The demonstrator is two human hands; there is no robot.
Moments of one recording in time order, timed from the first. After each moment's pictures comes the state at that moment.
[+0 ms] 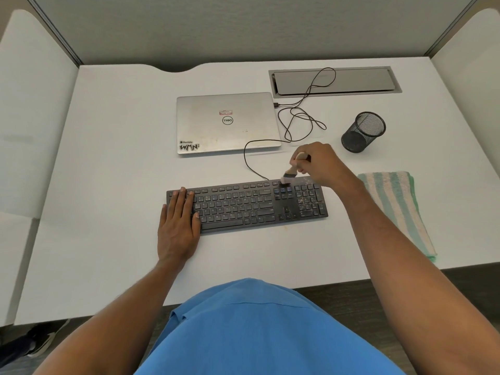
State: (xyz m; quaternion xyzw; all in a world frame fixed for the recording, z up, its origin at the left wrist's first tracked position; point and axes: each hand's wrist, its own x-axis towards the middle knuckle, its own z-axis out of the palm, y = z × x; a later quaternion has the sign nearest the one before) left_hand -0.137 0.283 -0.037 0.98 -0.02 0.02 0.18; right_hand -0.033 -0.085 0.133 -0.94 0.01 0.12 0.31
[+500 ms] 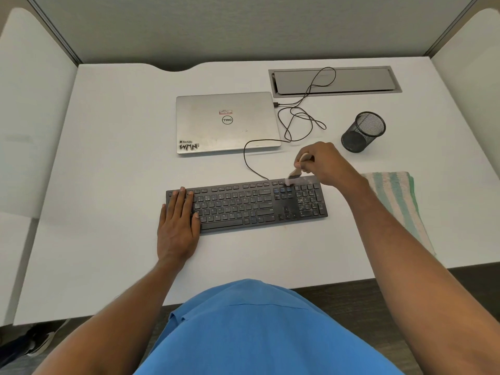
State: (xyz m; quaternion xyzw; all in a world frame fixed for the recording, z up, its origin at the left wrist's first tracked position) left_hand -0.137 0.284 -0.037 0.98 -0.02 0.02 0.18; right_hand -0.027 -0.093 0.134 -0.95 0.01 0.14 0.28
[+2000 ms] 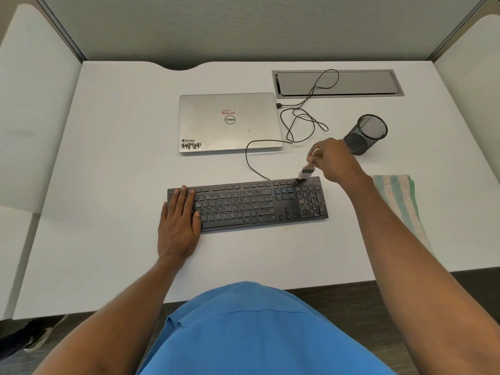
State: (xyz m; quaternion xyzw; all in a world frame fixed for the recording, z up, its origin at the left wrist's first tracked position) left_hand -0.137 0.283 -0.036 0.98 -0.02 0.02 0.17; right_hand -0.018 -0.106 0.129 -0.96 0.07 0.10 0.24
